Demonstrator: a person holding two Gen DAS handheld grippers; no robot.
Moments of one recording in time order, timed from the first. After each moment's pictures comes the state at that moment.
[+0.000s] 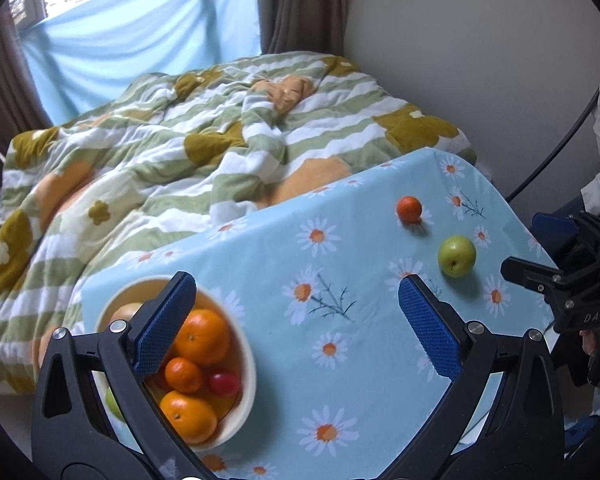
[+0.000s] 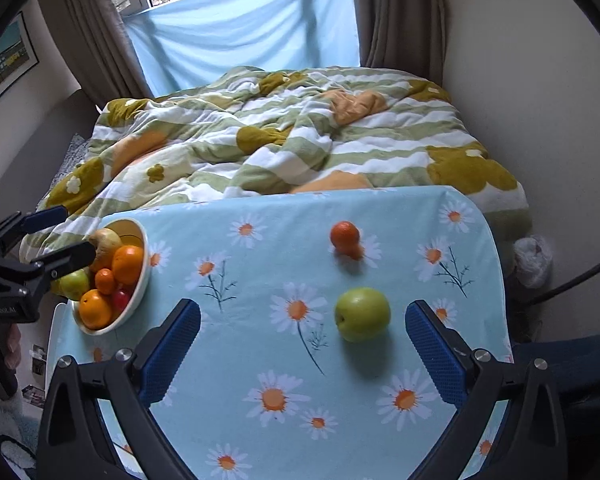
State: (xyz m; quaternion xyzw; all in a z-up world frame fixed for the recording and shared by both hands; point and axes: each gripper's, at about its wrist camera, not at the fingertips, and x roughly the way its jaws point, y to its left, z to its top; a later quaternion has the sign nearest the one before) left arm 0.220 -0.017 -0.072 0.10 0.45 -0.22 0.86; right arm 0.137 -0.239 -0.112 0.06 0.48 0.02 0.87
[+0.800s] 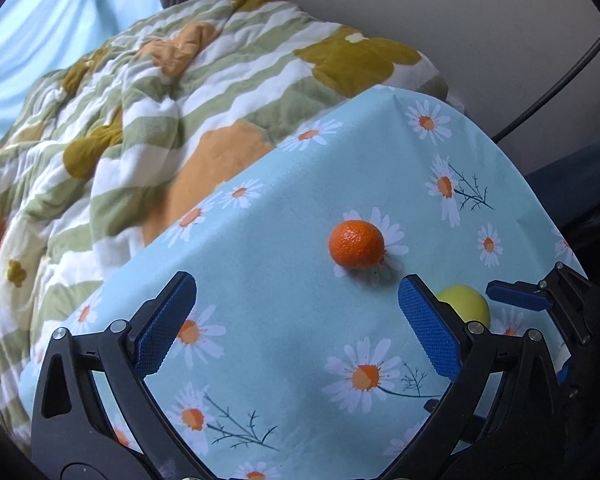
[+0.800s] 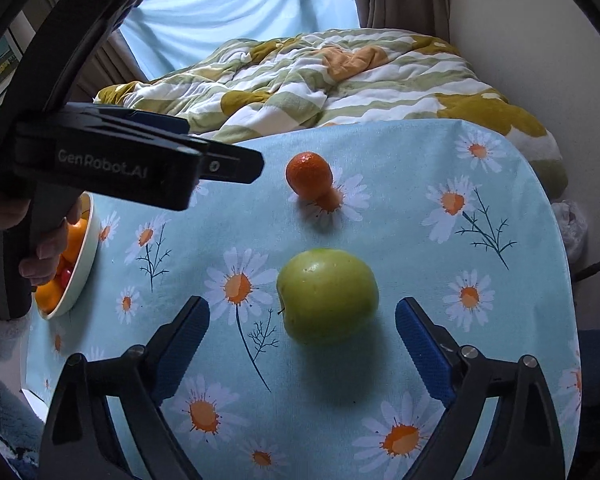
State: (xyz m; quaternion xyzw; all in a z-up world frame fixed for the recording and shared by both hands) left arm 0.307 -0.181 -0.178 0.18 0.54 -0.32 0.76; right arm 0.162 -0.267 -0.209 0.08 0.51 0.06 0.86
